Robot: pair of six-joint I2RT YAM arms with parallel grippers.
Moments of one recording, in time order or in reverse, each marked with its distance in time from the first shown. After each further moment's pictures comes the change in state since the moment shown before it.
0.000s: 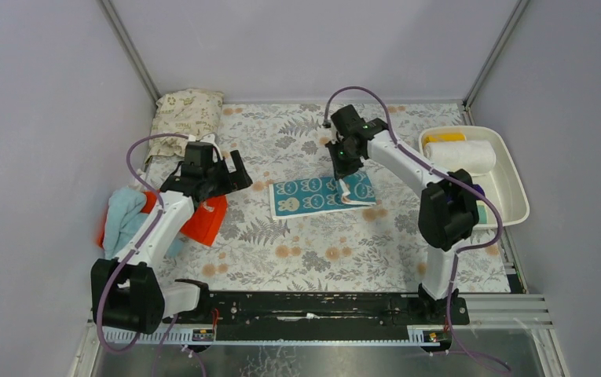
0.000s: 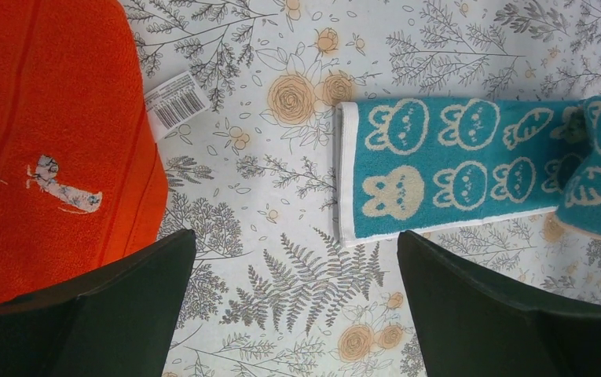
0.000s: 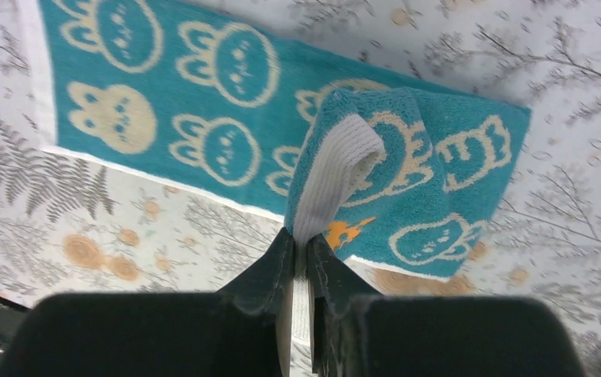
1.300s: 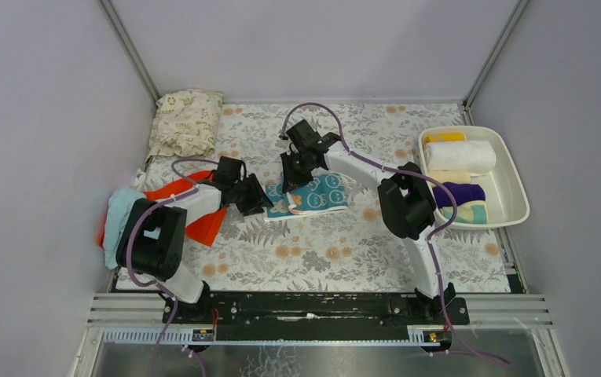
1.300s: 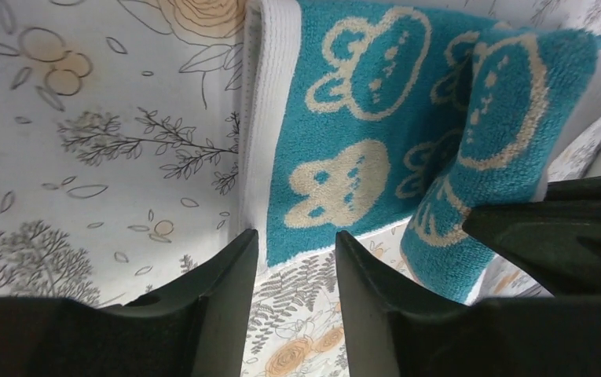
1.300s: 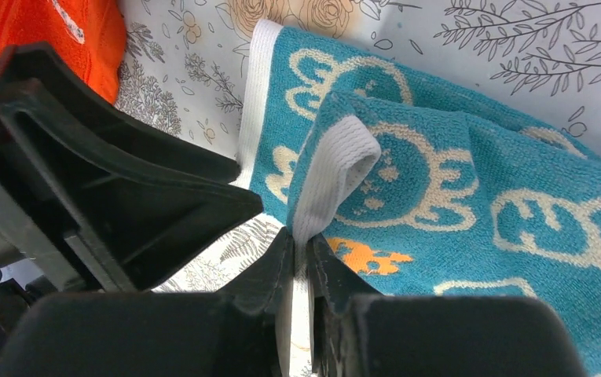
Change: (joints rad) left arm -0.084 0.343 -0.116 0.264 0.226 -0.290; right arm 0.205 0.293 0.204 0.196 -0.252 0.296
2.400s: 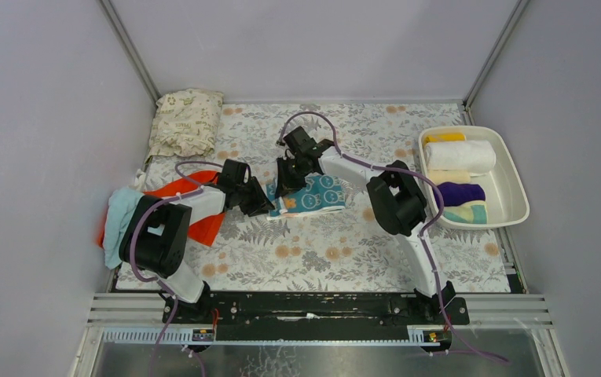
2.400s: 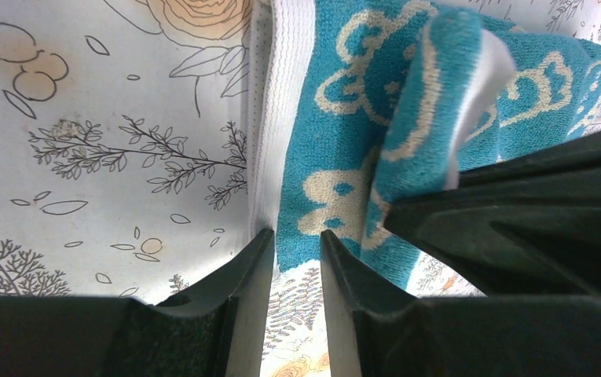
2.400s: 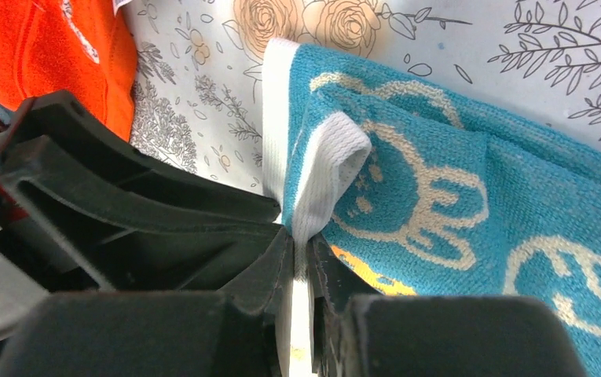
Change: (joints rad) left arm -0.051 0.050 -0.026 0.080 -0.053 -0.046; right arm 0.004 0.084 -0.008 0.113 -0.091 0.097
